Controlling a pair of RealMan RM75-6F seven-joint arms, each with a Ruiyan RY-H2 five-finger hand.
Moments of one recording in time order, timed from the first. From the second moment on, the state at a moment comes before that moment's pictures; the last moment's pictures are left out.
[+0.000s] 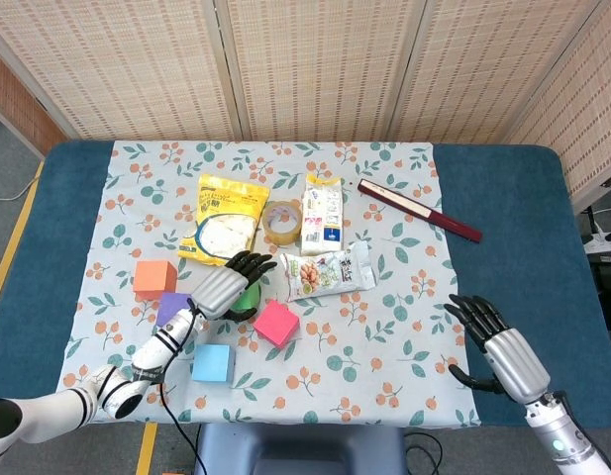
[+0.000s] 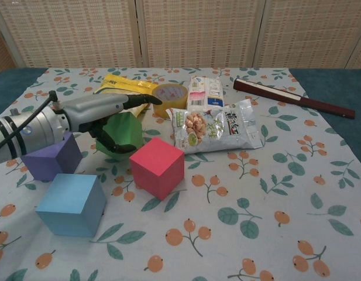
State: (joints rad) left arm -0.83 -1.64 -0.07 -1.14 1.51 0.94 -0.19; right arm 0.20 -1.19 -0.09 -1.50 -1.80 1.52 0.30
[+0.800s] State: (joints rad) left arm -0.38 -1.26 0.12 -1.51 1.63 1.53 0.01; right arm 0.19 -1.20 -0.12 -1.52 -1.87 1.55 0.26
